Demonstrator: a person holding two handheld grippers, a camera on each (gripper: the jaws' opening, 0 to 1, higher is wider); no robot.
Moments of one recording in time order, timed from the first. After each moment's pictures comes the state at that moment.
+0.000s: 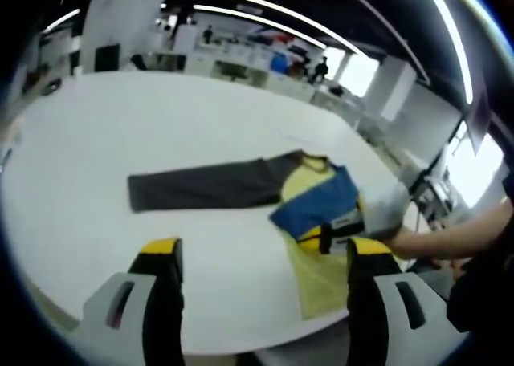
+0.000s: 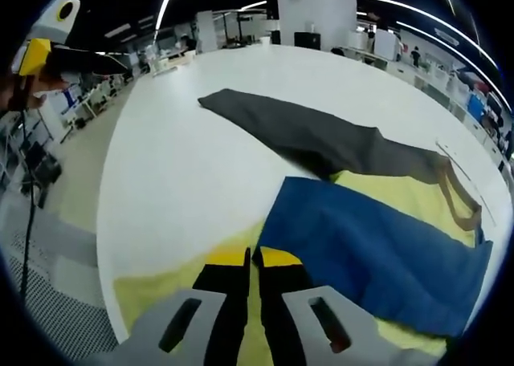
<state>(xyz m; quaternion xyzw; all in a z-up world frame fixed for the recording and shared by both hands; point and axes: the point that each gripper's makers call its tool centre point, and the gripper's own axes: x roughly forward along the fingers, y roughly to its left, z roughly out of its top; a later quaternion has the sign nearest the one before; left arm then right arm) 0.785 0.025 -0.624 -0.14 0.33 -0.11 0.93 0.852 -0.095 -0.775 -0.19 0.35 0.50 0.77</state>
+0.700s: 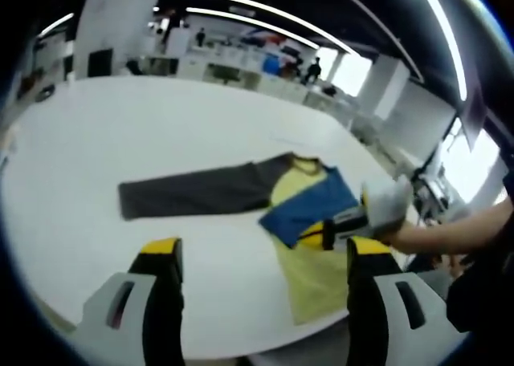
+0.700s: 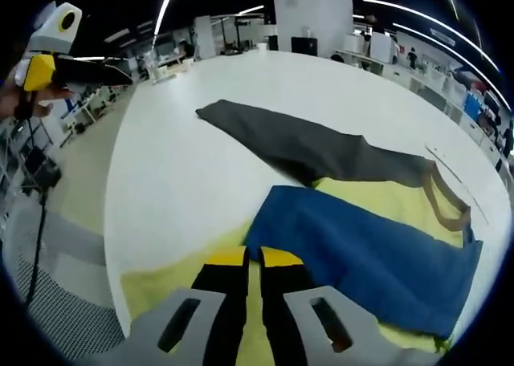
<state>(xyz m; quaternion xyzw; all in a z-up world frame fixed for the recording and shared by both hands) 0.792 0.011 -0.618 -0.13 0.32 -0.13 0.93 0.859 -0.115 -0.748 -0.18 0.33 0.50 0.78</state>
